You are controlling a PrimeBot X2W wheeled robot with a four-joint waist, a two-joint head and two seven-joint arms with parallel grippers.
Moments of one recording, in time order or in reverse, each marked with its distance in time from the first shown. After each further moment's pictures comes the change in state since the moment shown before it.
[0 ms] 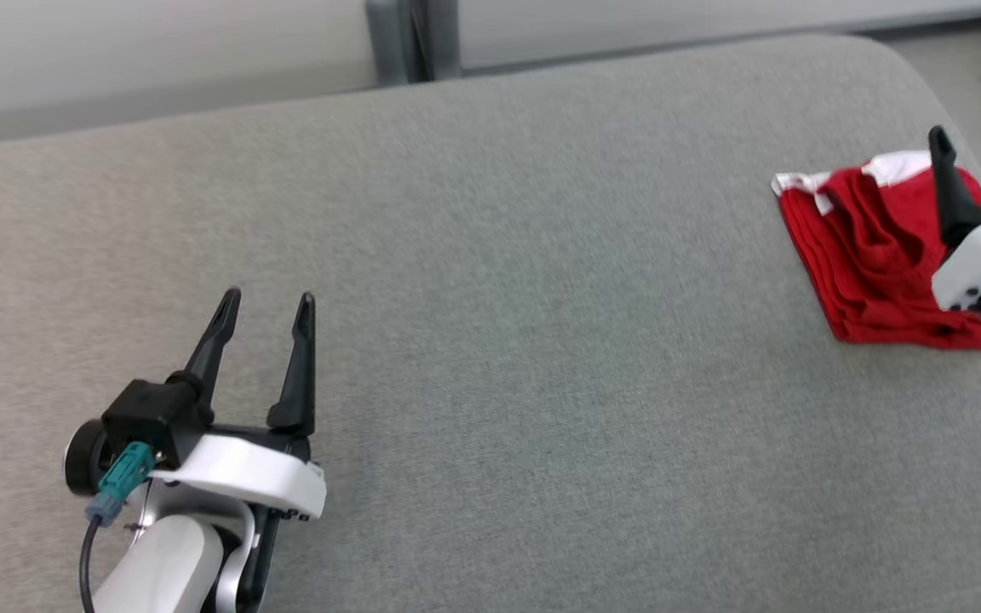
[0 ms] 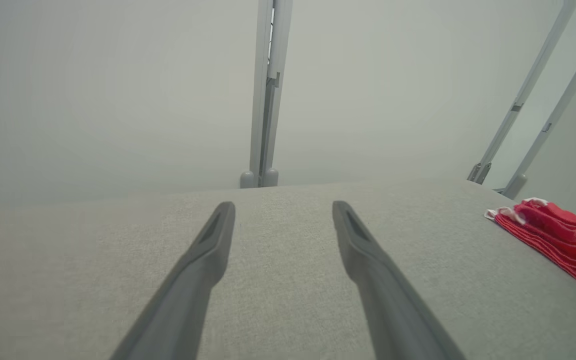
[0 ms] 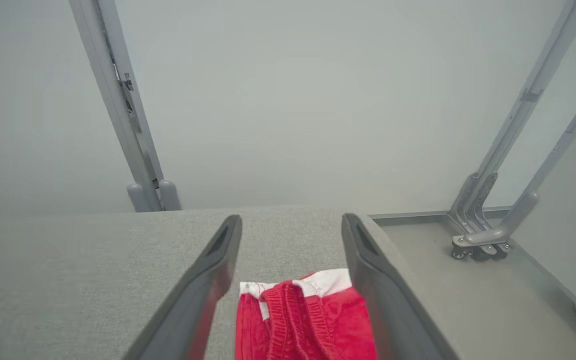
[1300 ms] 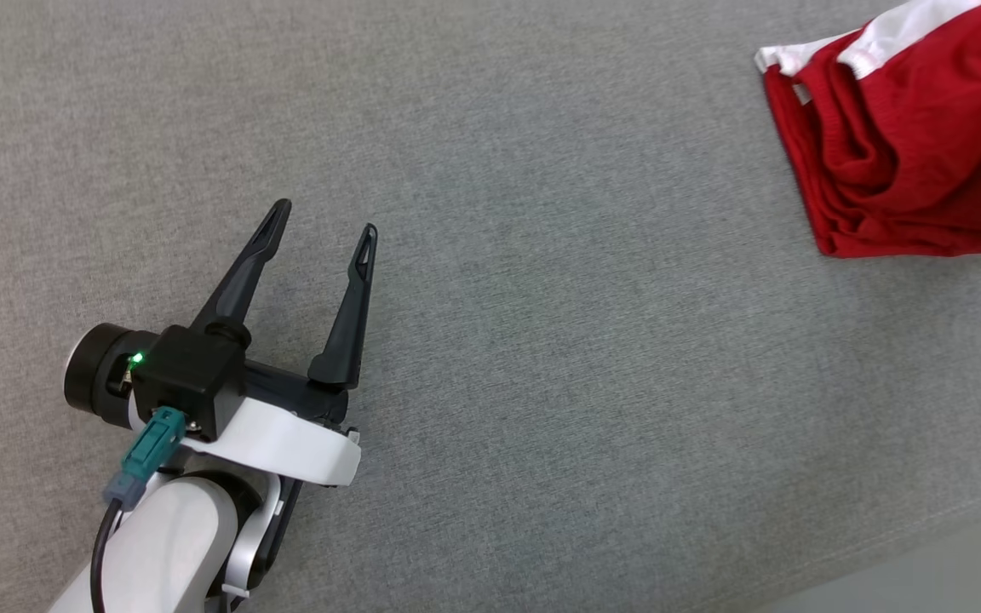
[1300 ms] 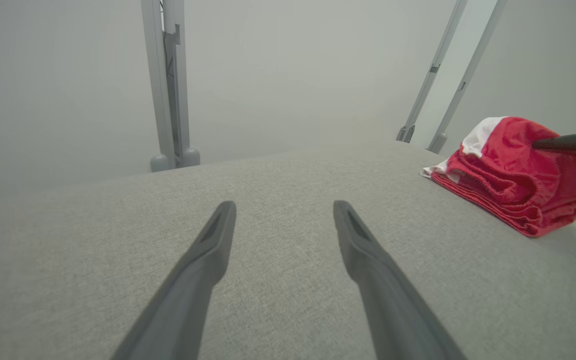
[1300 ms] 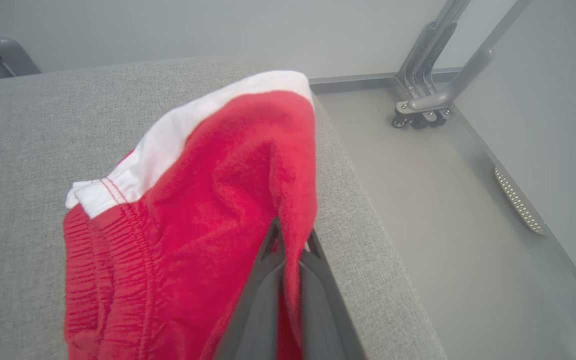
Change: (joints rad) left arm -0.088 0.058 -0.063 -0.234 0.137 0.009 0.134; right arm -0.154 -0.032 -0.059 0.054 0.019 0.000 0.346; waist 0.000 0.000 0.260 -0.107
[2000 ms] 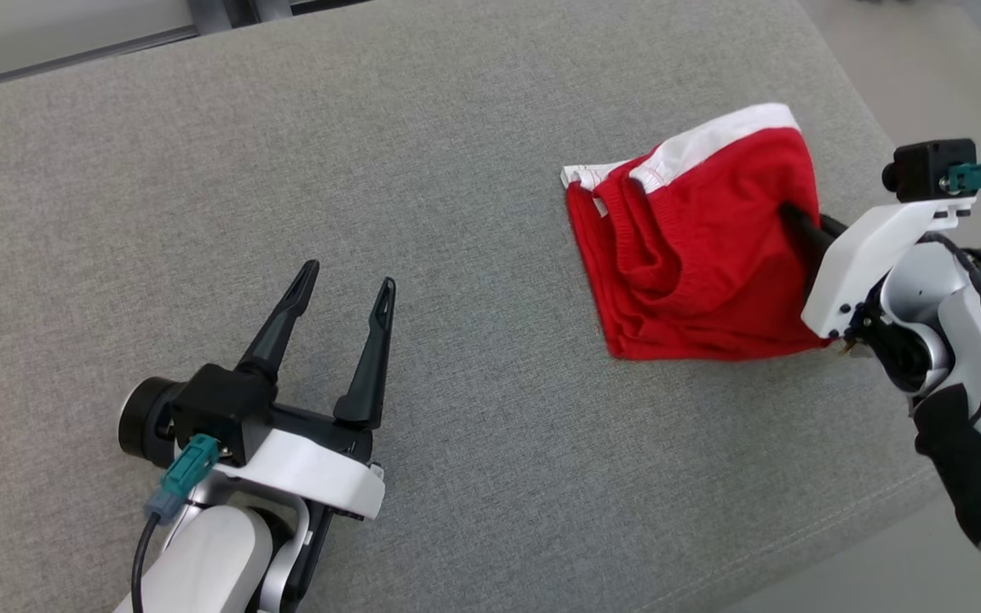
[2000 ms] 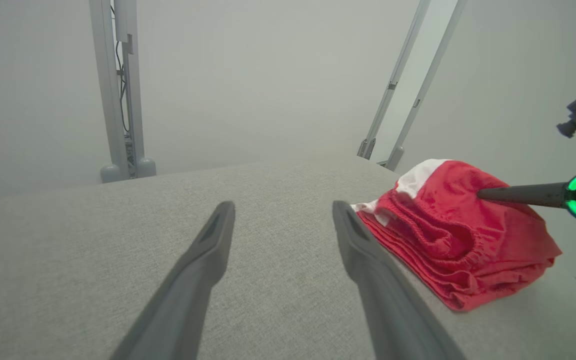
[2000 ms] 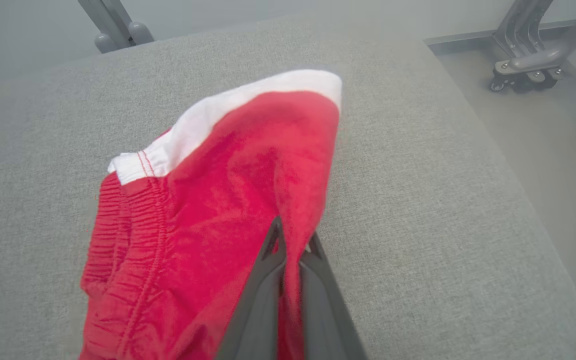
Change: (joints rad) left arm 0.063 -0.080 -0.008 0.141 -0.056 -0.035 -0.085; right arm 0.255 0.165 0.060 -0.294 0.093 0.000 0.148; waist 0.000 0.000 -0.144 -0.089
